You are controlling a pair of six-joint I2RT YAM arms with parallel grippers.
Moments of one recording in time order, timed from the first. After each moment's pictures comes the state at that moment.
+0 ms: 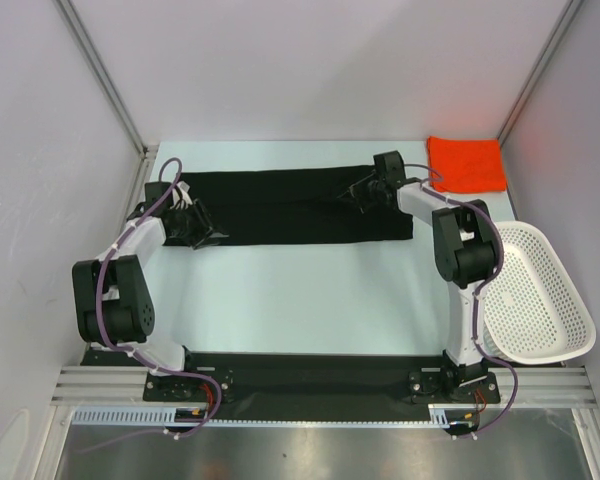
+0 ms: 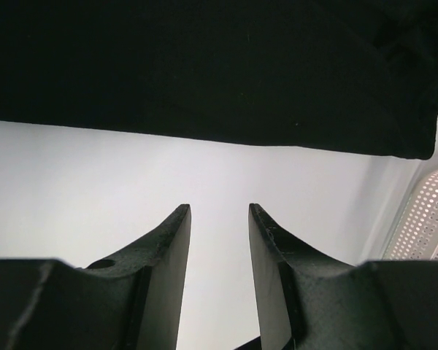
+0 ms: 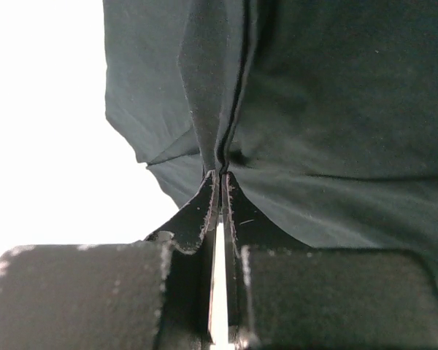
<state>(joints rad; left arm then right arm) 0.12 1.59 1.02 -0.43 0.49 -0.46 0.29 2.14 1.53 -0.18 -0.30 1.33</state>
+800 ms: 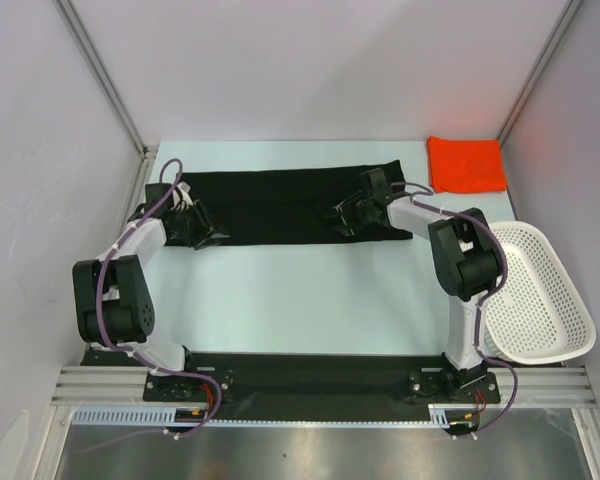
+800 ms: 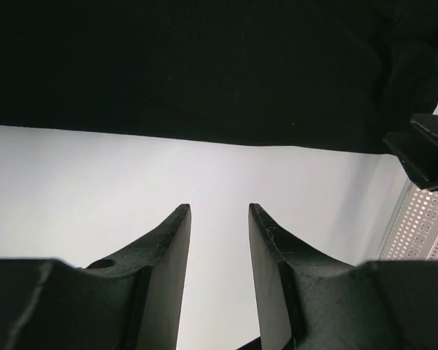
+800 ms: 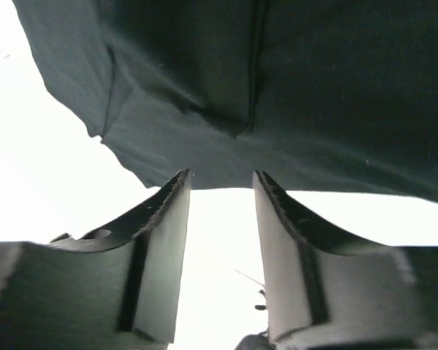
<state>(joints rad) 0.12 1.59 1.00 -0.40 0.50 -0.46 0.40 2.03 1.36 -0.21 -0.25 1.40</state>
